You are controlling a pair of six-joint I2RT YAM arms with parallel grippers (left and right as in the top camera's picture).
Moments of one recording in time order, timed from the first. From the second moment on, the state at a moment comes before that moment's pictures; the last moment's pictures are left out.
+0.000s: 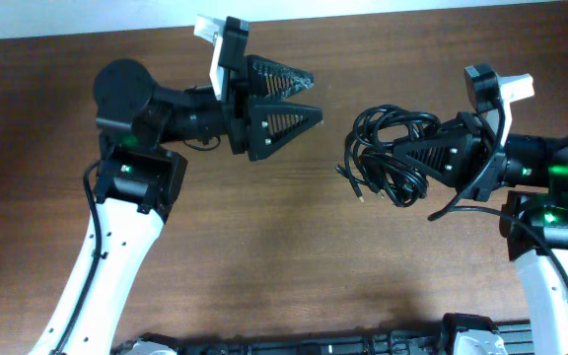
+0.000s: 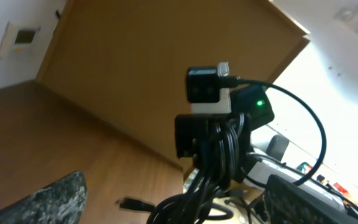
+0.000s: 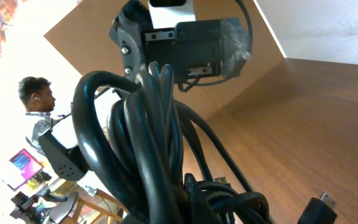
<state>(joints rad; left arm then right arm) -0.30 1.37 1.29 0.27 1.20 -0.74 -0.17 1.03 0.92 0.60 -1.55 1.13</state>
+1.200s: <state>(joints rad) -0.44 1.37 1.29 0.24 0.97 -0.72 -0.17 1.05 0.92 0.60 -1.24 1.13</state>
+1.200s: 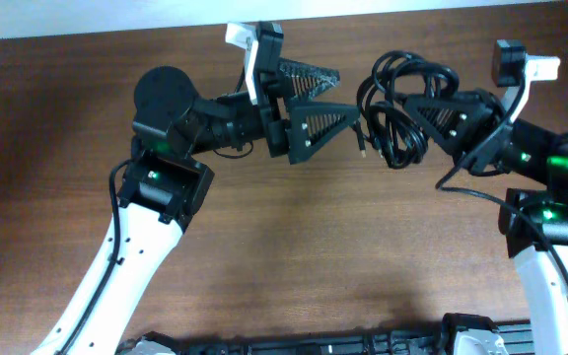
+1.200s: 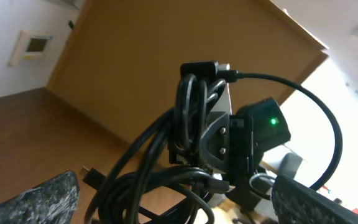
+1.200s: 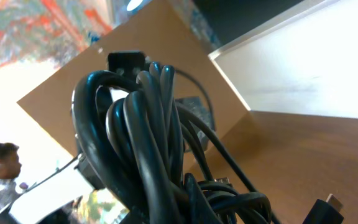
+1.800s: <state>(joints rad) -0.65 1.38 1.29 0.24 0.70 -0.75 -0.17 1.10 0.92 0.60 -1.21 1.12</state>
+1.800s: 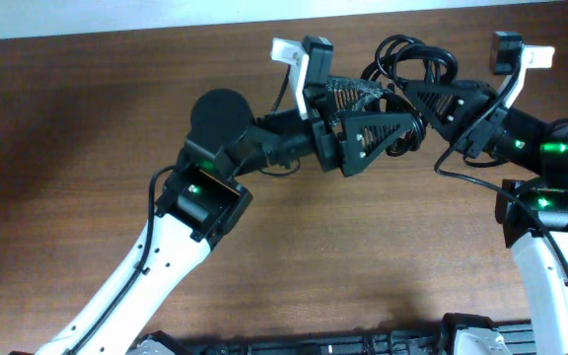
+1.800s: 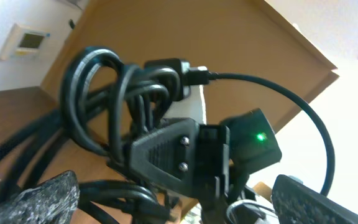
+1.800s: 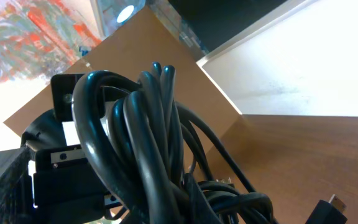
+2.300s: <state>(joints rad) -0.65 1.38 1.29 0.25 0.57 -0.75 -0.16 1.10 0.92 0.60 -1.26 1.12</state>
